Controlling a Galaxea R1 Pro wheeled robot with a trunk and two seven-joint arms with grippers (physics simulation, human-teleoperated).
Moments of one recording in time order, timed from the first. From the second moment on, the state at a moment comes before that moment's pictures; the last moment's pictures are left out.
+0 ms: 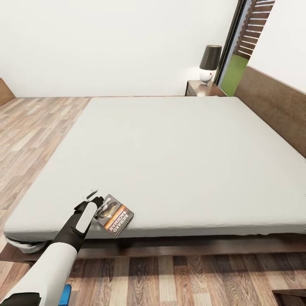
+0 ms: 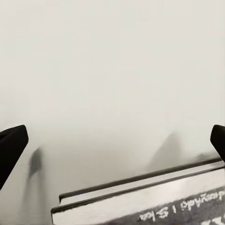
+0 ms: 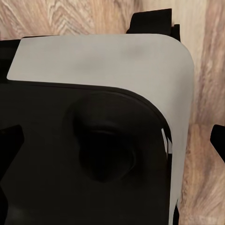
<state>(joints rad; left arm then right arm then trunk) -0.76 0.01 0.02 -0.83 0.70 0.31 0.63 -0.36 -0.20 -0.34 0.08 0.26 0.01 0.47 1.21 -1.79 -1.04</state>
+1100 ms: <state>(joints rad) -0.76 0.01 0.02 -0.83 0.70 0.32 0.63 -0.36 -0.20 -0.34 0.08 0.26 0.01 0.47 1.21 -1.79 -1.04</state>
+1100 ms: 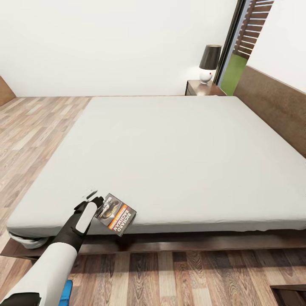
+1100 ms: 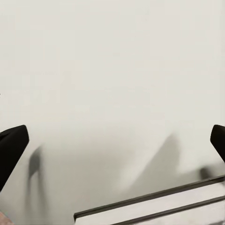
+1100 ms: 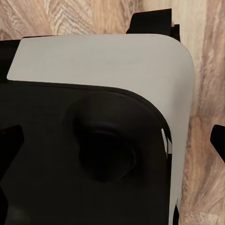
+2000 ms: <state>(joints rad) -0.76 0.01 0.03 -0.82 0.72 0.32 0.63 -0.36 -0.20 -0.34 0.08 0.26 0.01 0.47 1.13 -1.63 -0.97</state>
